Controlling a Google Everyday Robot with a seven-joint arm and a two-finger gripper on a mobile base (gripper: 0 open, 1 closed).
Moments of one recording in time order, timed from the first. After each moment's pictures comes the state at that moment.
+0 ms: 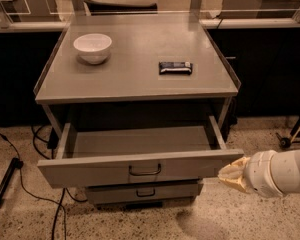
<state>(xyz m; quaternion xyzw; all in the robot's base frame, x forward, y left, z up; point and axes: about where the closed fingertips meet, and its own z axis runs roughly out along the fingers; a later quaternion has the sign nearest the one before) 0.415 -0.209 0.702 -0.50 0.81 0.10 0.29</state>
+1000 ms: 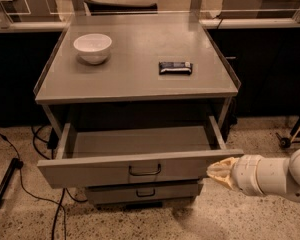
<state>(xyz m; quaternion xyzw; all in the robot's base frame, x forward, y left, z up) 0.448 -0.194 0.663 -0.50 0.78 0.11 0.36</state>
